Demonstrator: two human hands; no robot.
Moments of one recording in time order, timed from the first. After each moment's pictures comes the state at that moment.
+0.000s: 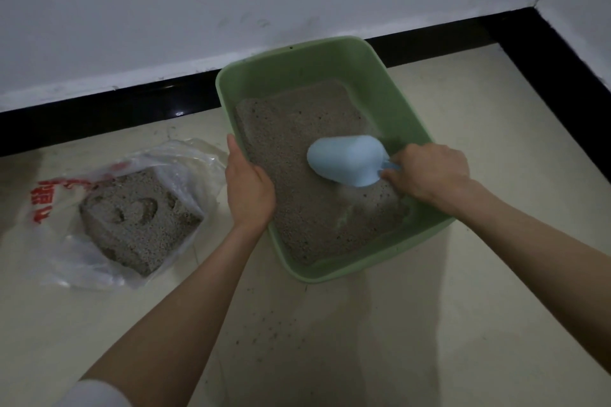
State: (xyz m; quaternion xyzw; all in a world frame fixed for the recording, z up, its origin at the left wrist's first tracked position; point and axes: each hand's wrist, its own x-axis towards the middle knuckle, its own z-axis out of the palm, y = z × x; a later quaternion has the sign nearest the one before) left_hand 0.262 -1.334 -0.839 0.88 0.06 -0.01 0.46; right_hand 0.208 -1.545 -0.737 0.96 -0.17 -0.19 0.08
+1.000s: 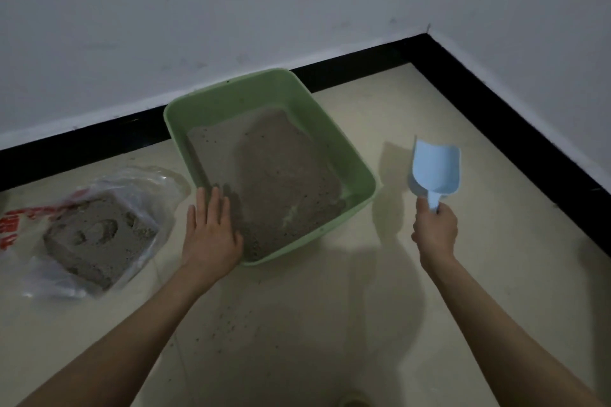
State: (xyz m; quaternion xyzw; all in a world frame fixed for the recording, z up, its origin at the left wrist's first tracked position) left_hand 0.182 -1.319 -0.816 0.97 -0.21 -0.12 0.07; right_hand 0.050 -1.608 -0.773 0.66 -0.56 0.19 -0.46
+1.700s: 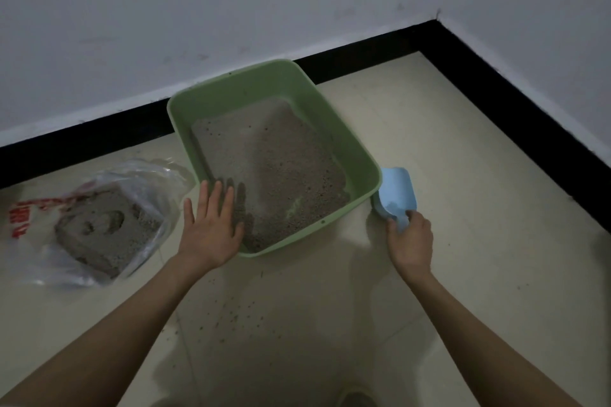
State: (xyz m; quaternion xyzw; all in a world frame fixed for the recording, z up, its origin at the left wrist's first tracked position) left_hand 0.181 -1.316 -0.807 0.96 -0.22 -0.17 0.01; right_hand 0.034 -1.585 -0.820 0.82 -0.50 0.04 -0.29
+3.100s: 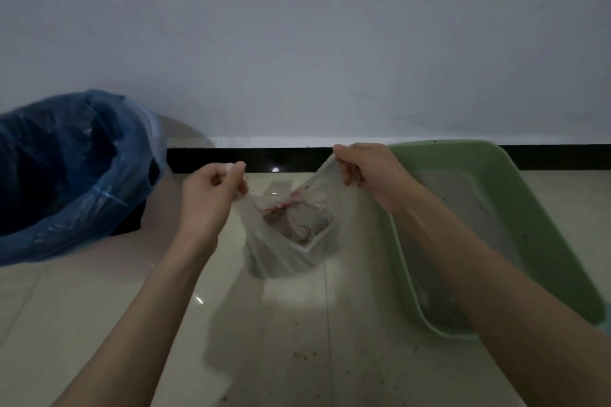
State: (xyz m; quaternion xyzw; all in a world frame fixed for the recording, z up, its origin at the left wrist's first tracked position) left_hand 0.237 -1.076 -0.666 0.77 0.14 0.10 0.62; right_hand 0.292 -1.286 -0.659 0.76 -0.06 -0.12 -0.63
